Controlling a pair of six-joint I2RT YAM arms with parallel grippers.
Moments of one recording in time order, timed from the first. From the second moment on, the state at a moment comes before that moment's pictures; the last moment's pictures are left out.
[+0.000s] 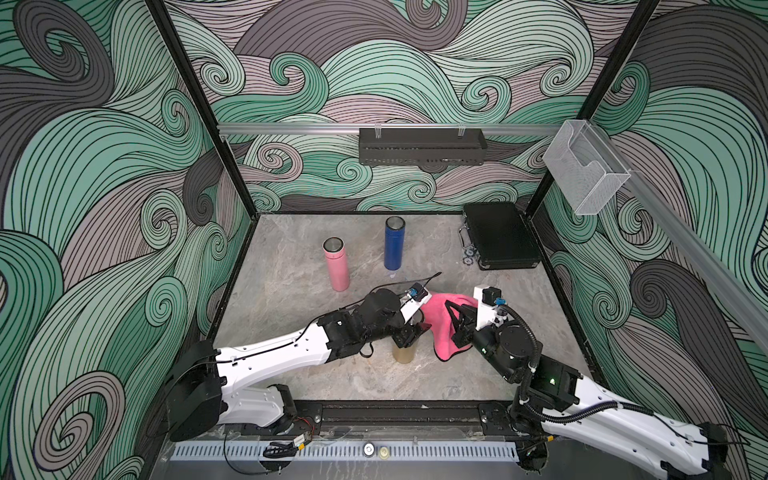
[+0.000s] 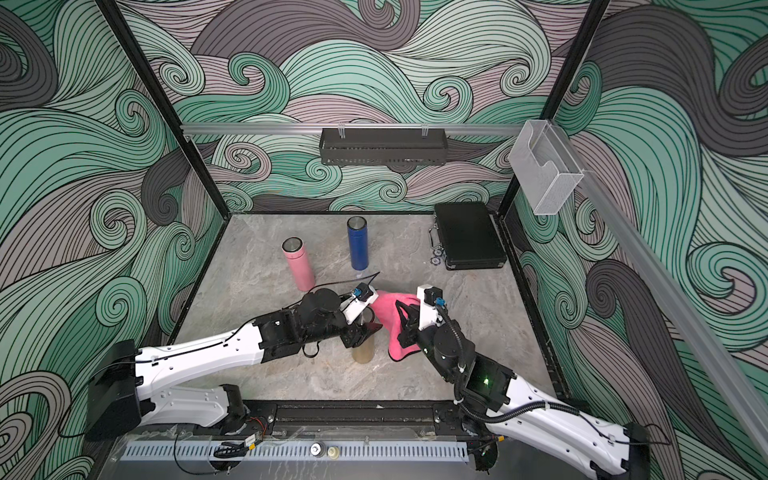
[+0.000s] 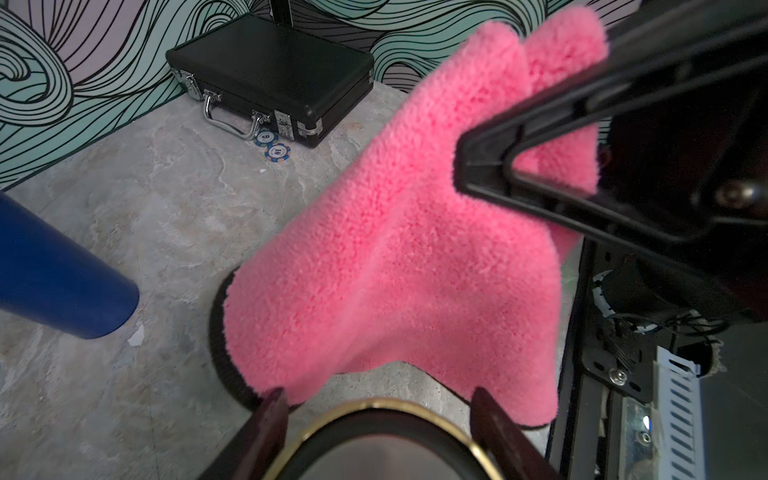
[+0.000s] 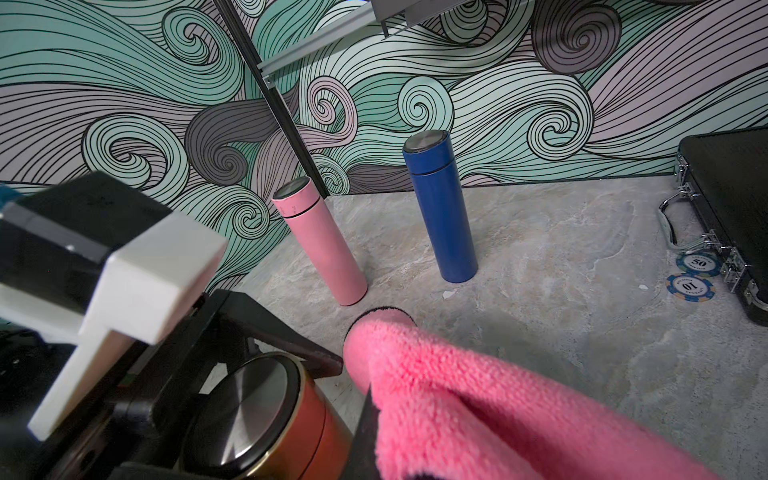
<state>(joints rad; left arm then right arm) -1.05 1.27 0.83 -0.07 0.02 -0.05 1.04 0.55 0.43 -0.04 0.46 0.40</state>
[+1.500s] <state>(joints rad) -1.05 1.12 0.63 0.31 0.13 0.00 1.06 0.64 0.63 -0.24 0.42 0.29</state>
